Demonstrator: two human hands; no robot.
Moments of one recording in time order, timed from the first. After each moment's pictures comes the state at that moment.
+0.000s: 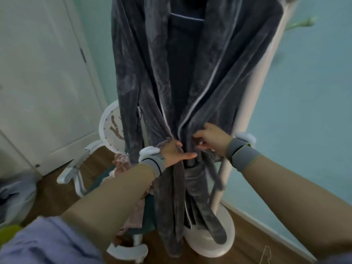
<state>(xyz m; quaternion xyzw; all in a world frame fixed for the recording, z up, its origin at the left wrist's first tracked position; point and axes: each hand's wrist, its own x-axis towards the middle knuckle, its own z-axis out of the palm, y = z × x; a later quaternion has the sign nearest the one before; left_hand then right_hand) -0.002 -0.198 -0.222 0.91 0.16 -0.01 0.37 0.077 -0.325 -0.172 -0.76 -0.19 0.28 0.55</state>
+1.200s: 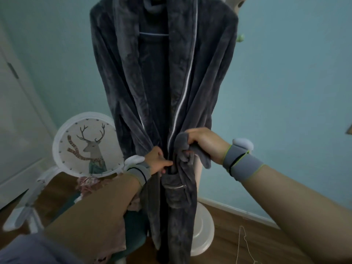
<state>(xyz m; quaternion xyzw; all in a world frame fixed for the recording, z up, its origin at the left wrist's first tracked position) 0.000 -0.197 -0.231 0.88 0.16 -0.07 0.44 0.008 -0.368 -0.138 -0.75 -0.24 0.18 0.59</state>
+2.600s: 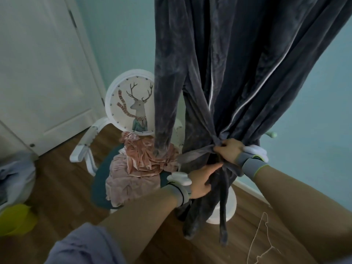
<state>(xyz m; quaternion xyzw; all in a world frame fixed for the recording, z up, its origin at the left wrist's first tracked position) -0.093 -0.191 -0.346 0.92 -0.04 -0.08 0.37 0.015 -0.294 -0.270 -0.94 -0.16 0.18 0.23</state>
